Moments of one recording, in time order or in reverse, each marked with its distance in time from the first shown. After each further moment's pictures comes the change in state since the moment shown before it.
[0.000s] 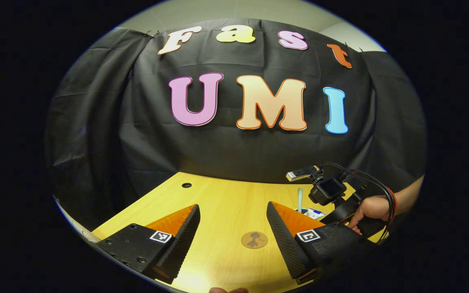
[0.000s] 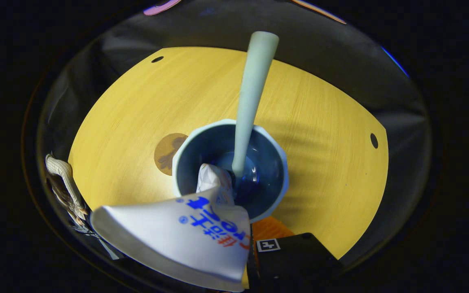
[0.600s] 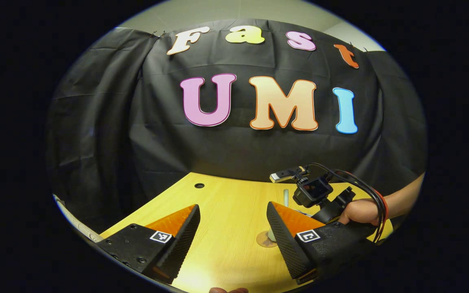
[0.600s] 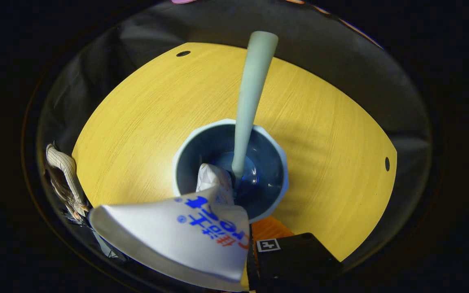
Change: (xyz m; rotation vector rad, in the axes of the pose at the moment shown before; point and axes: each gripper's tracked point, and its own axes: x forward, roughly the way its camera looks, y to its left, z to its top) left arm -0.007 0.038 -0.002 0.004 0.004 0.055; right arm 0.015 0.069 0.024 -0.099 0.010 0.033
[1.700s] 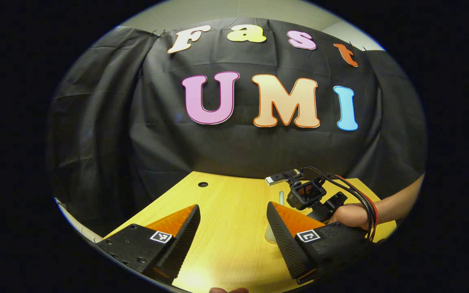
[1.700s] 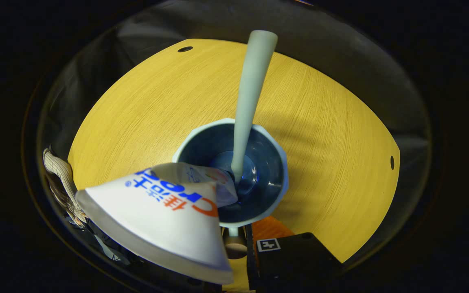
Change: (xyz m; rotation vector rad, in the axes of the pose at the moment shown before) left arm 0.000 0.021 -0.004 0.015 0.012 -0.021; right arm 0.027 0.014 0.001 0.031 0.007 -0.032
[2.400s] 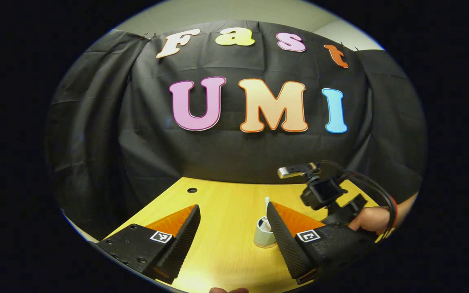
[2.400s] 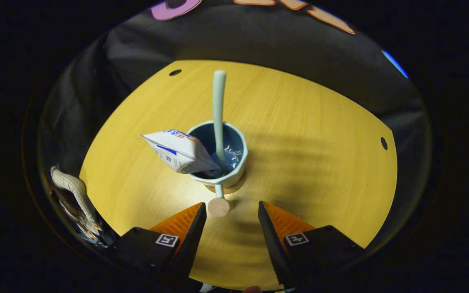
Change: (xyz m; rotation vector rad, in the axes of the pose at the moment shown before) left arm 0.004 -0.042 0.021 0.022 -0.035 -0.083; right arm -0.069 -0.034 -0.013 0.196 -0.186 0.016
